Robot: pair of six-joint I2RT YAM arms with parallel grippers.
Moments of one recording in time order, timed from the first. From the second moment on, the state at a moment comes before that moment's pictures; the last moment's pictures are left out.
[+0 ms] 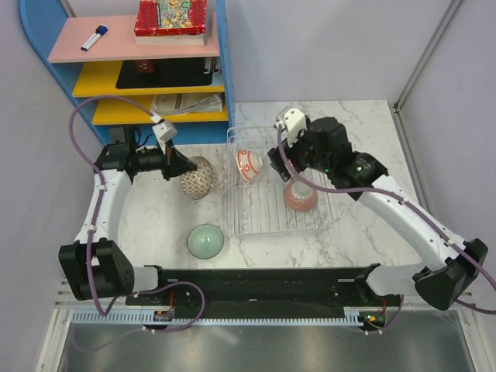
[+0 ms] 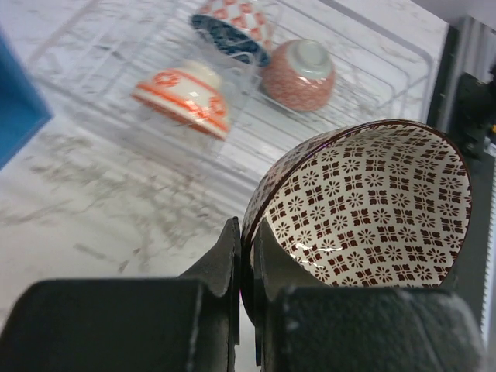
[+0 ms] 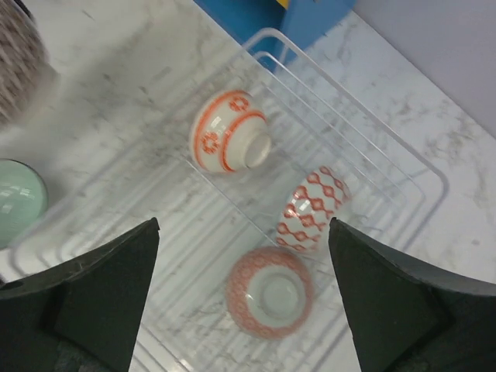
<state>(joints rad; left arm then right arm) 0.14 1.31 1.16 -0.68 1.16 0.59 0.68 1.29 1.33 -0.51 0.01 -0.23</state>
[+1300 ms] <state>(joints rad) -0.26 1.17 1.07 -0.33 0.75 0.30 0.54 1.61 1.30 -0.07 -1.07 0.60</state>
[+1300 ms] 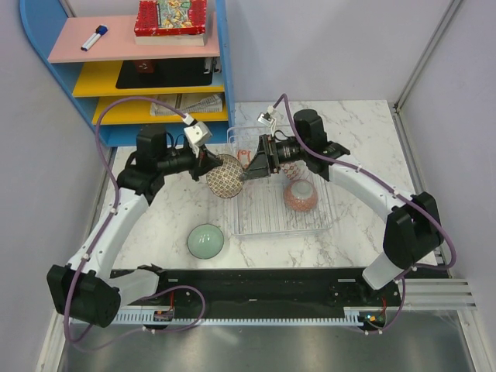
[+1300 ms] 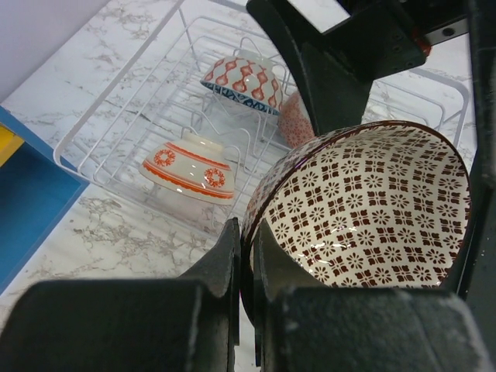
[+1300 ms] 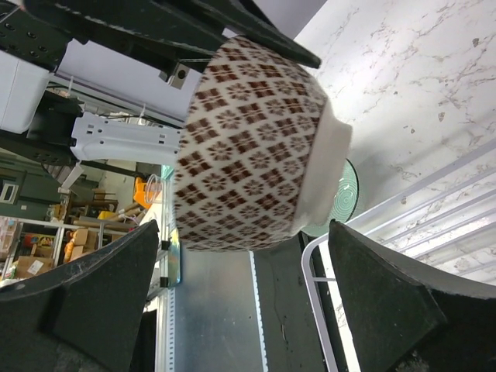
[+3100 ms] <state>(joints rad) -0.08 1.13 1.00 -0.35 0.71 0.37 0.50 1.51 1.34 -0.49 -0.60 0.16</state>
